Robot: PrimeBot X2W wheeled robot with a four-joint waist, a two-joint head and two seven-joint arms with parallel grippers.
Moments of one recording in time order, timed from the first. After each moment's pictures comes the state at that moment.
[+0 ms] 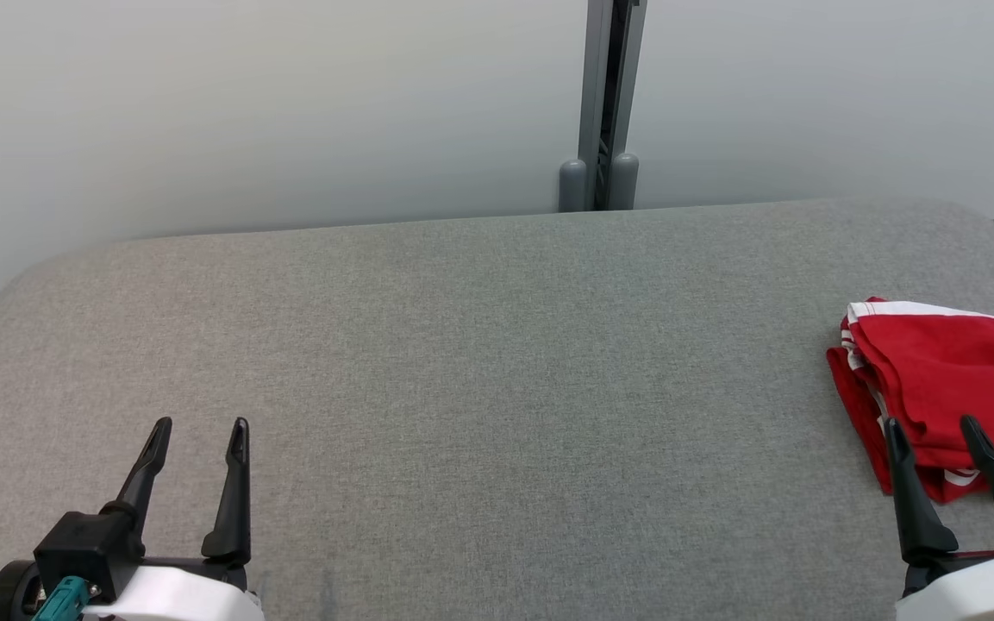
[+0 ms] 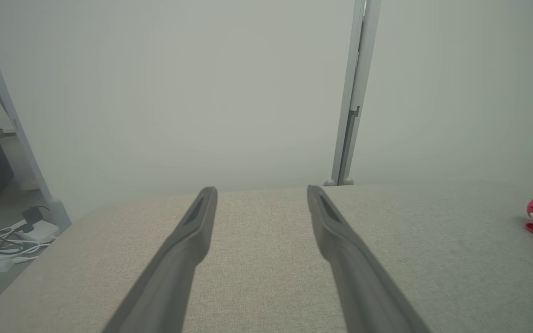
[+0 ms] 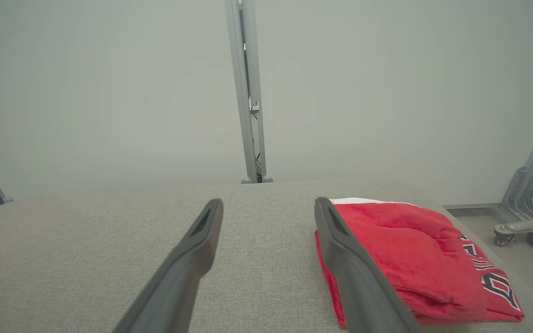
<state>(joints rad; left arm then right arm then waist) 0.05 0.42 -0.32 -0.11 -0.50 0.30 -0.15 0.13 -0.06 -0.12 -0.17 0.20 0.13 0.06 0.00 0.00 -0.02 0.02</state>
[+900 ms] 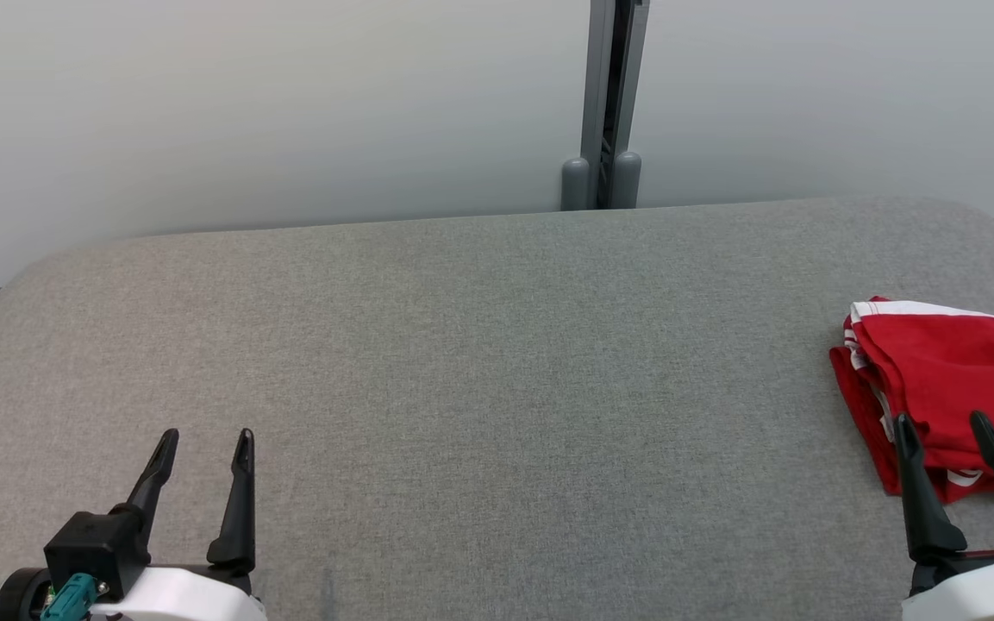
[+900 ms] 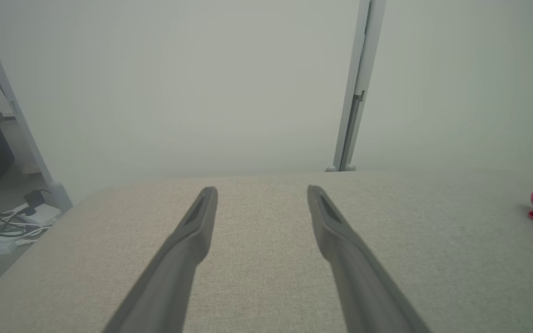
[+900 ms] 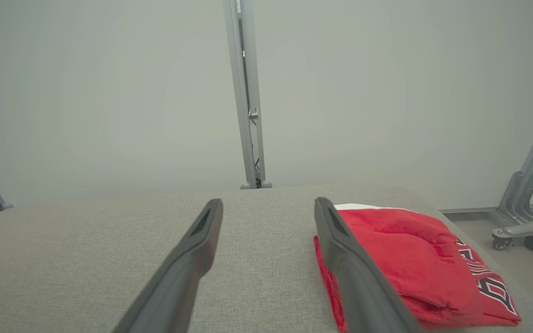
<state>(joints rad) 0.06 0.42 -0.34 -0.11 -0.52 0.32 -0.12 0.14 -0.05 -0.13 -0.21 0.20 0.13 0.07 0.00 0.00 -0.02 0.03</state>
